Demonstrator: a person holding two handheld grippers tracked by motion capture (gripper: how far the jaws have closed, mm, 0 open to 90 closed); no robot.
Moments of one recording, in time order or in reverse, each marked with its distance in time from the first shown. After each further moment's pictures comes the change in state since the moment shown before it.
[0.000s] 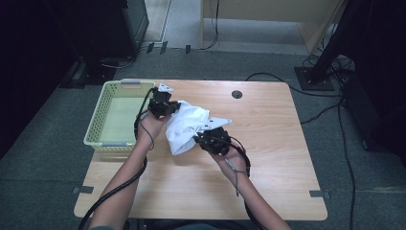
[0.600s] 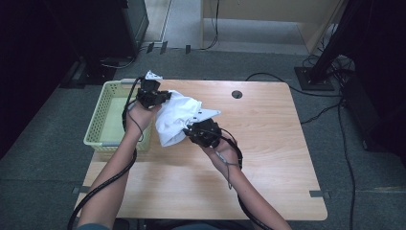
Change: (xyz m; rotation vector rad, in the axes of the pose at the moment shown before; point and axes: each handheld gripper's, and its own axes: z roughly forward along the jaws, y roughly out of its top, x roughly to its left) left arm 0.024 0.024 -0.037 -0.033 0.032 -0.008; right arm 0.015 0.040 0.002 -0.024 0.014 -0.054
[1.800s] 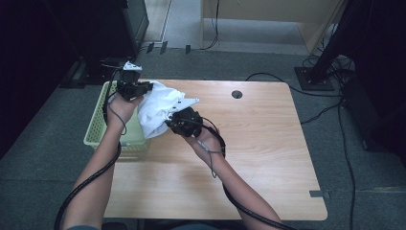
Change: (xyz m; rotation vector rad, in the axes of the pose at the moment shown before) left arm 0.046 0.005 -0.033 -0.027 0.079 -0.039; right arm 0.014 0.046 0.031 -0.009 0.043 -0.048
